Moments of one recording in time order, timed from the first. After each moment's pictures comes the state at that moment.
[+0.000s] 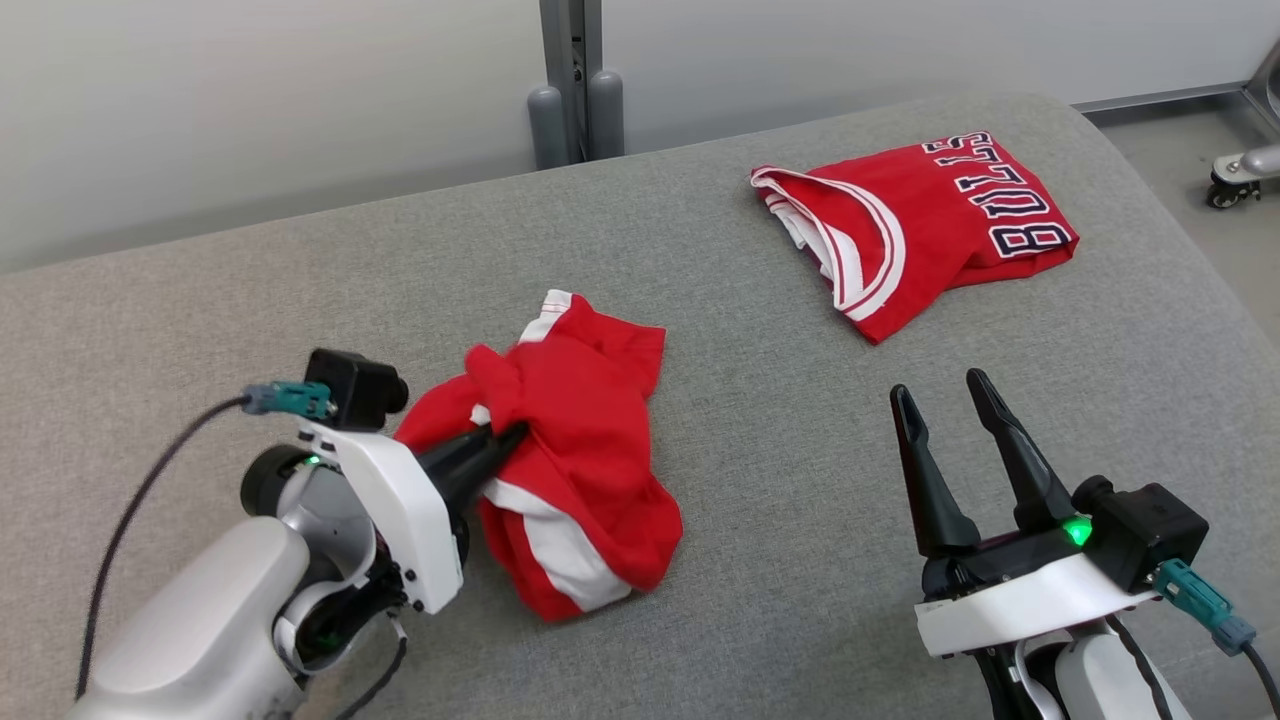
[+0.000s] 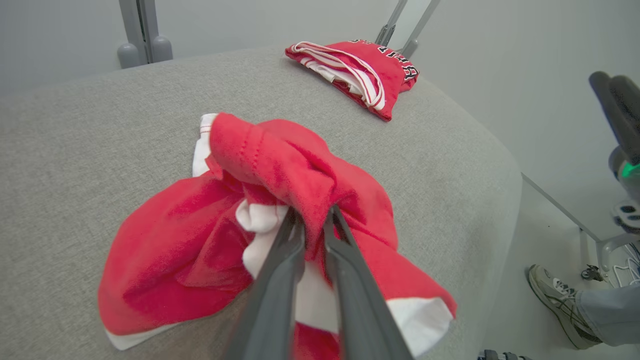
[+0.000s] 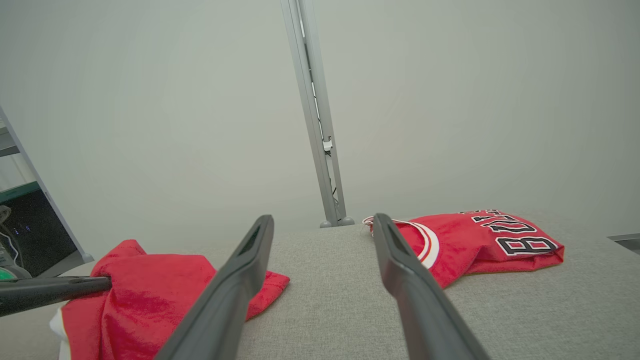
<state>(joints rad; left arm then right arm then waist) -0.55 0.47 -0.79 0.28 -1.03 -0.11 0.21 -0.16 -0.05 0.21 0.12 0.30 0.13 -0.26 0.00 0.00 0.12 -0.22</state>
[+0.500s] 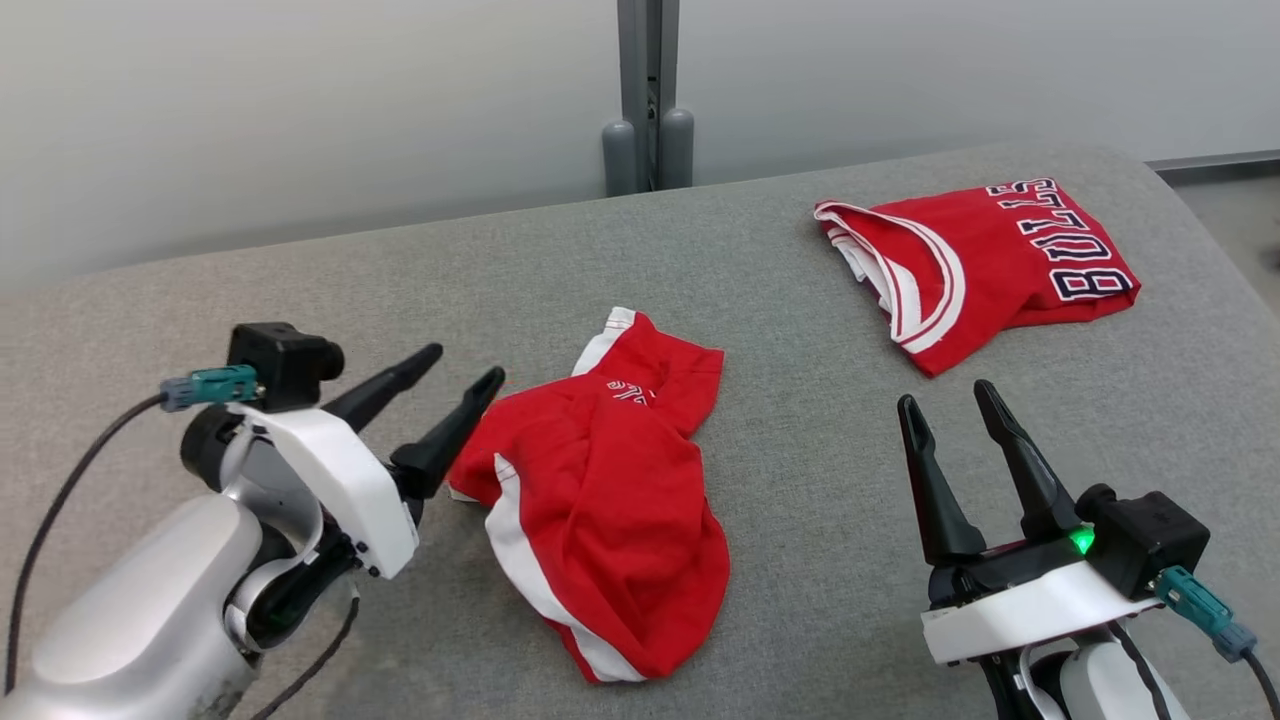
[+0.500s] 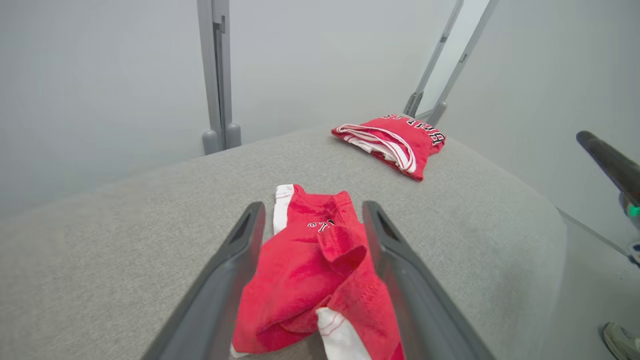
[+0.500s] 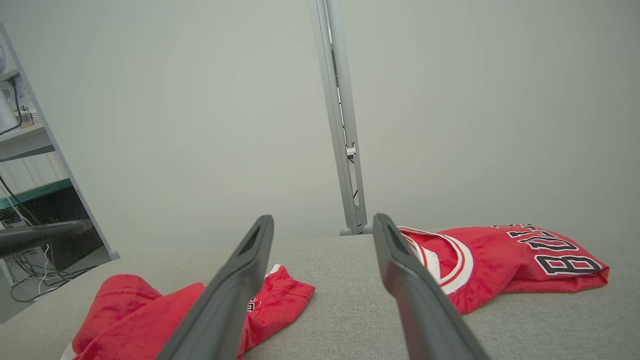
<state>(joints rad) -0.57 0.50 -0.79 0.30 -0.99 -0.12 0.08 -0.15 -0.05 0.19 0.13 0.29 0.13 -0.26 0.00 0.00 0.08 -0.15</state>
